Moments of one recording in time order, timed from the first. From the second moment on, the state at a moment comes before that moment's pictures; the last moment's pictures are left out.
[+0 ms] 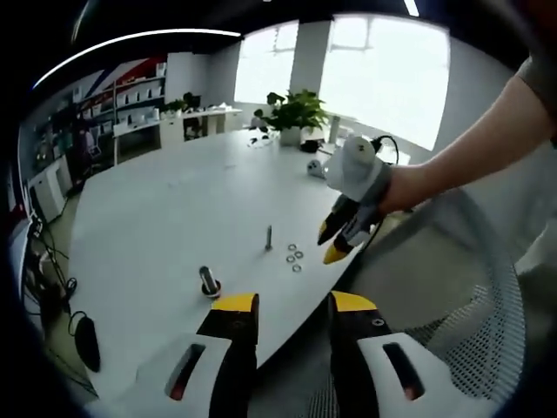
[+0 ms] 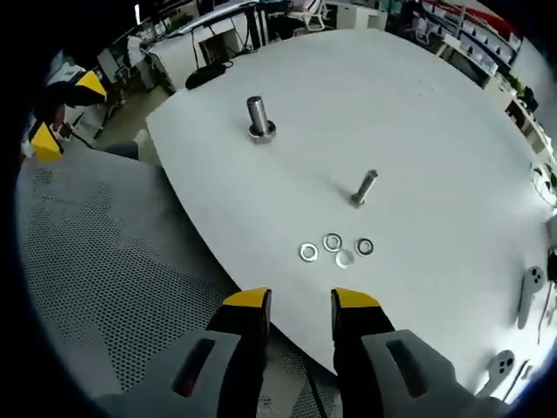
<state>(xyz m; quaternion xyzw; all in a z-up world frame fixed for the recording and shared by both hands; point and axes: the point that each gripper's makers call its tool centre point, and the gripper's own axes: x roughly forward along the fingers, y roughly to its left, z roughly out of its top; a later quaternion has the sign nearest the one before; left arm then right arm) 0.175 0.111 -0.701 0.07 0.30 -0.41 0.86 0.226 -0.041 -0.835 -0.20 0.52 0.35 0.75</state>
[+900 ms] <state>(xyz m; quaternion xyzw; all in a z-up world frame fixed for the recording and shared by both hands) 0.174 0.110 -0.700 0.08 0.30 -0.42 0.85 0.244 -0.018 -0.874 -0.21 0.55 0.34 0.73</state>
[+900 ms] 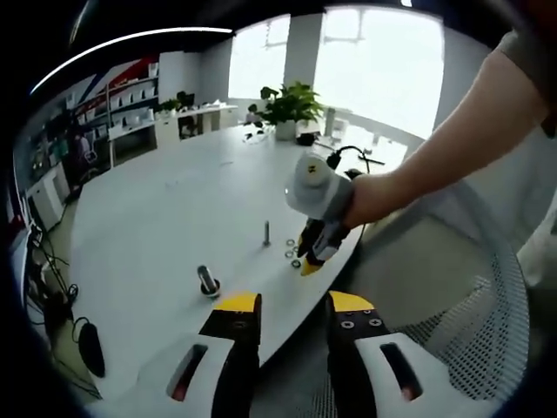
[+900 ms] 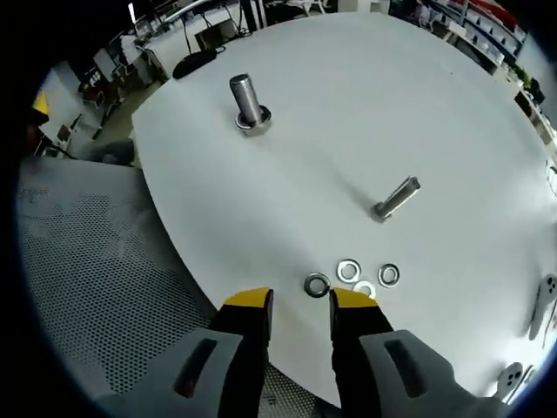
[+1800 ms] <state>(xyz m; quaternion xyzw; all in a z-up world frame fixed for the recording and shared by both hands) 0.174 0.114 -0.714 0.12 0.32 -0.41 0.85 0.249 -0.019 -0.878 -0.30 0.53 0.38 0.70</state>
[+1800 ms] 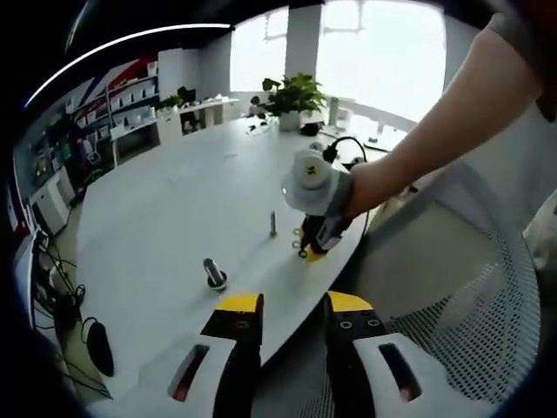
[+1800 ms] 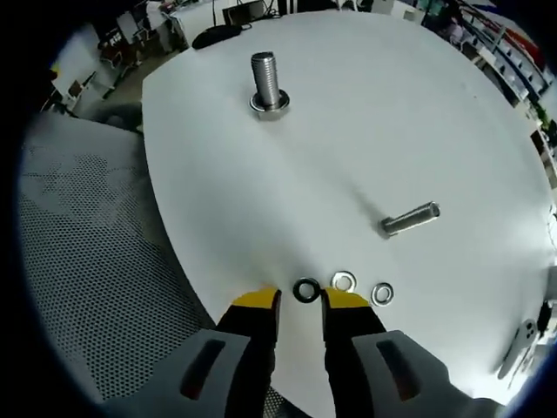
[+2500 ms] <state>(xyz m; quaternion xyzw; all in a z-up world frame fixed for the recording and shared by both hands) 0.177 0.120 -0.714 0.15 0.31 -0.39 0.85 0.253 -0.018 -0.881 -0.38 0.56 0.41 0.61</state>
